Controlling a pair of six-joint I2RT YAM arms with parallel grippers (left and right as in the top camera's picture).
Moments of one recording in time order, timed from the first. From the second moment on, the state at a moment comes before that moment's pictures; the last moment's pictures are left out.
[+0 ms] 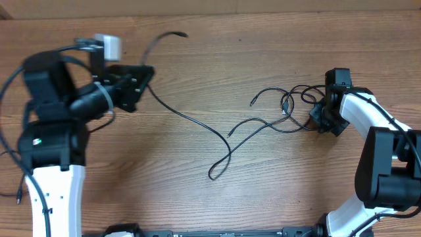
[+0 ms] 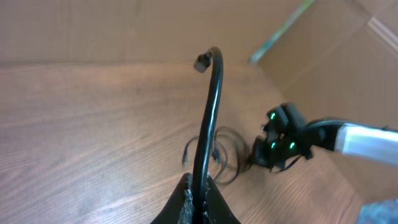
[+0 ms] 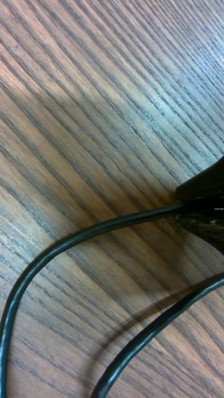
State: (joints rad) left arm 0.05 1.19 1.35 -0.71 0.76 -0.14; right arm -0.10 1.85 1.10 -0.69 0.15 0.69
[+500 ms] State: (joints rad) left arm -0.32 1.55 1.35 -0.63 0.58 -0.12; right arm -0.10 1.85 1.10 -0.69 0.15 0.69
